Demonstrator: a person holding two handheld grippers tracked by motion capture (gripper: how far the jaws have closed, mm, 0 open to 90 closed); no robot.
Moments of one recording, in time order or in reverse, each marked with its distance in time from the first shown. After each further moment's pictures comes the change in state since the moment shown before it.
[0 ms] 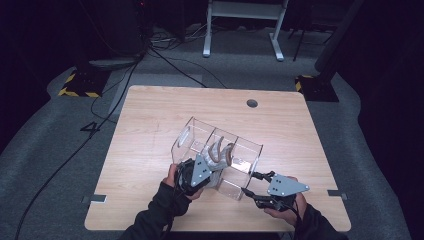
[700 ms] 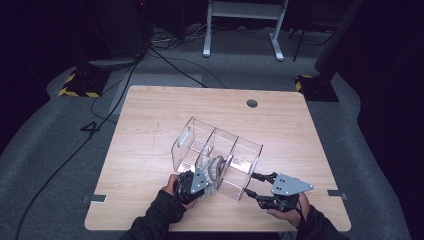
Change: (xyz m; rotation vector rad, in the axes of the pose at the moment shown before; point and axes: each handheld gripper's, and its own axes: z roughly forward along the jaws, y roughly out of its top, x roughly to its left) left arm -0.004 -0.048 0.029 0.118 -0.065 0.019; right arm -0.002 -0.001 -0.006 0.001 0.030 0.045
